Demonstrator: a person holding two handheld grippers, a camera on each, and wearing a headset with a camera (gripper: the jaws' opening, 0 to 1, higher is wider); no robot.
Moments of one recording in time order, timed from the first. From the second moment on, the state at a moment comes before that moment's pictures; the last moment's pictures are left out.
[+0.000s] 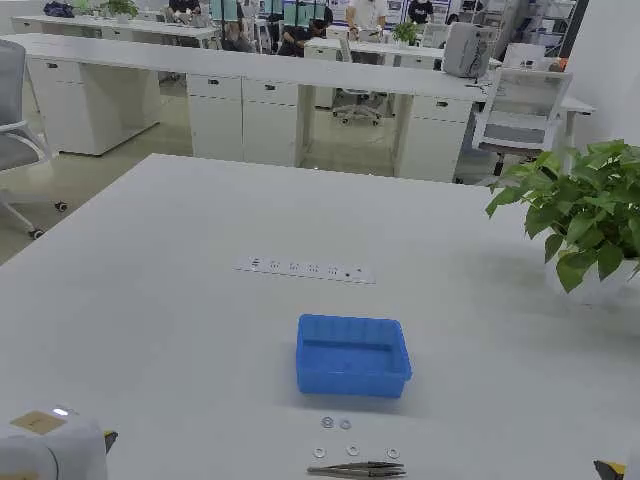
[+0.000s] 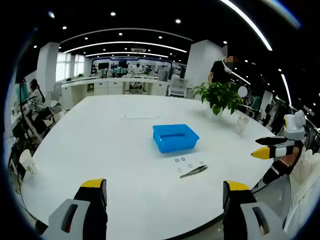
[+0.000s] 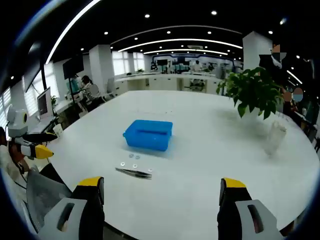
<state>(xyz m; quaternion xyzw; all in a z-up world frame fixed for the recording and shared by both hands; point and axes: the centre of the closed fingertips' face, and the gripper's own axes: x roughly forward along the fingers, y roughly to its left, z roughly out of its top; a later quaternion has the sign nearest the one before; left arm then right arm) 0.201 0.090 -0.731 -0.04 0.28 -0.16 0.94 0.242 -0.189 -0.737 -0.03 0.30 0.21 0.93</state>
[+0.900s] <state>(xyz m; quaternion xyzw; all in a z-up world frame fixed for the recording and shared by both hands) 0.206 0.085 -0.722 -0.04 0.27 -0.16 0.95 0.245 -0.187 -0.736 -0.05 0.30 0.22 0.93</state>
